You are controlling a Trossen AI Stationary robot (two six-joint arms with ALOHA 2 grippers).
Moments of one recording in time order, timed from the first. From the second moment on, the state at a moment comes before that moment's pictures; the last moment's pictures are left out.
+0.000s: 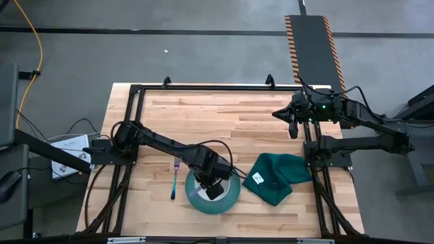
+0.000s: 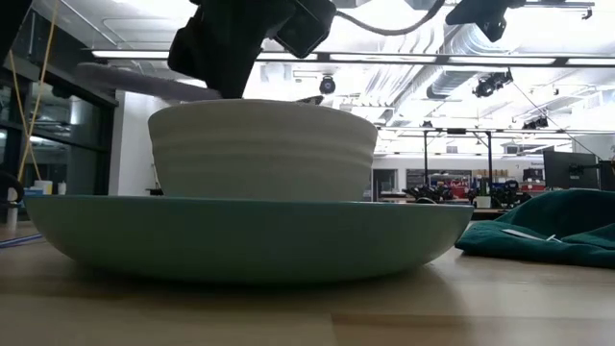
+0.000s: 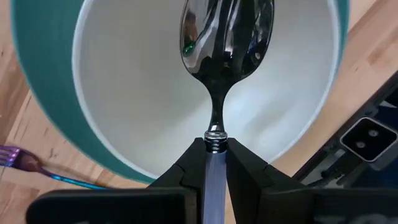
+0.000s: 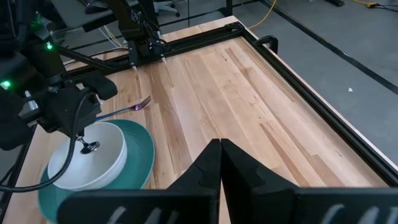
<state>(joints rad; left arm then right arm) -0.18 2.05 1.78 -1.18 0.20 -0.90 -0.25 0.75 0.97 -0.67 -0.04 0.13</state>
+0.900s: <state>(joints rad) -0.18 2.08 1.78 -1.20 0.24 -0.88 -0.25 0.75 0.97 -0.67 -0.04 0.13</state>
